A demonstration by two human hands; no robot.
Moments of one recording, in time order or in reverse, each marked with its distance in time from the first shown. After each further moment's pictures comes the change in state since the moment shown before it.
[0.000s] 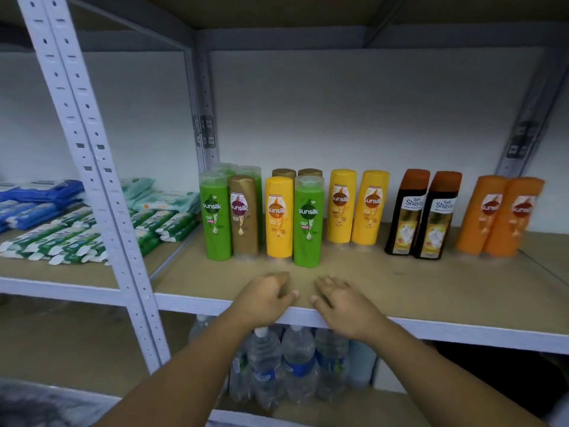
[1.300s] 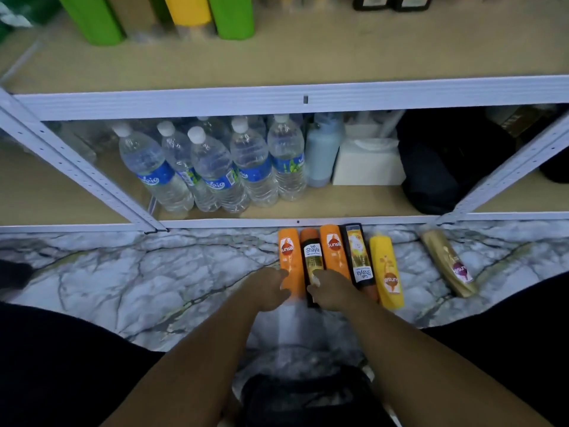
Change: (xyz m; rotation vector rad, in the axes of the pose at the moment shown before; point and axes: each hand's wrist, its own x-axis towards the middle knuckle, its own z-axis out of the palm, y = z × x) left_hand -0.210 0.008 0.296 0.058 -0.828 -0.124; right_hand -0.239 0.048 0.272 0.474 -0.597 0.568
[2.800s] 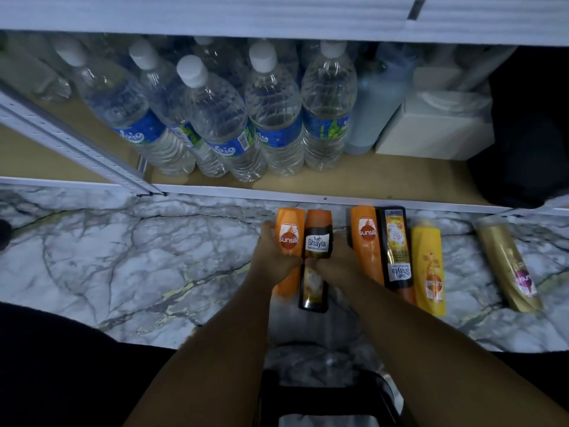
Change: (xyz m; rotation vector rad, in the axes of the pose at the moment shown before) left_hand 0.077 -0.048 0.026 -0.935 0.385 -0.327; right_hand 0.101 -0.021 0.031 0.627 0.073 0.156
